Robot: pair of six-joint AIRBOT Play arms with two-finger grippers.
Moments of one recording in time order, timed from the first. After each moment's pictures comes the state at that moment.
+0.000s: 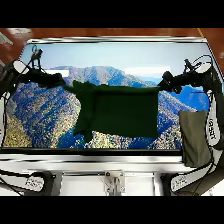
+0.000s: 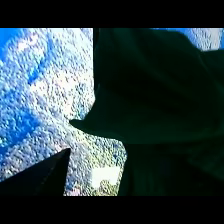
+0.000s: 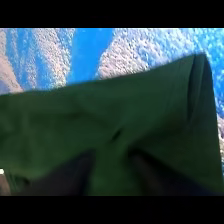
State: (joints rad) left arm 0.03 -1.62 1.54 1.17 -1.06 -1.48; right arm -0.19 -1.78 1.62 -0.92 1.18 1.62
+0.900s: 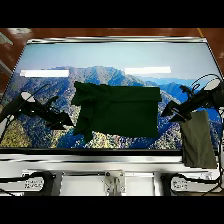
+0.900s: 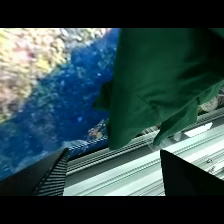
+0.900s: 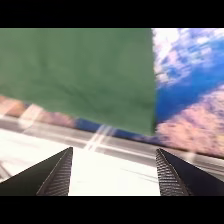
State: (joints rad) left arm 0.09 -1.47 0.96 0.98 -1.36 -1.31; right arm -0.28 -1.49 1.20 -1.09 1.58 1.41
